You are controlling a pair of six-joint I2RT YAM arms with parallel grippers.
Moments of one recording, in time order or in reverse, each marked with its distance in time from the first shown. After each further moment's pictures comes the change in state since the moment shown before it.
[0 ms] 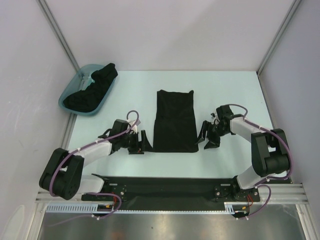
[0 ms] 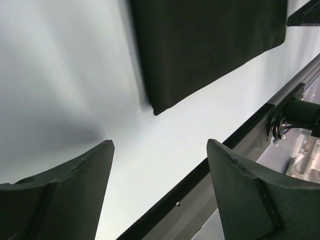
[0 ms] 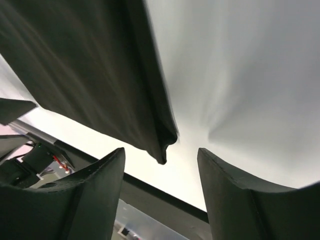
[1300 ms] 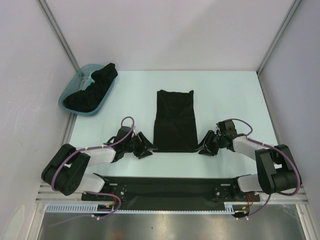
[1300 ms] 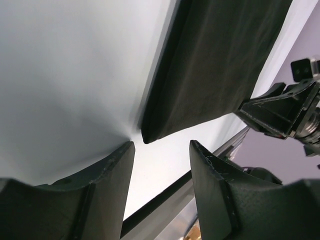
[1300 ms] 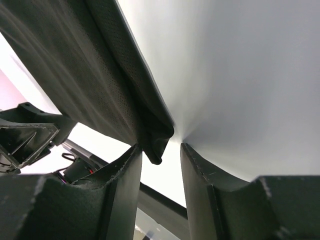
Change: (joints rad) left arm -0.117 0.074 -0.164 0.357 -0.167 -0.616; right arm 0.033 -0.192 -0.377 0.413 -0.027 0.351
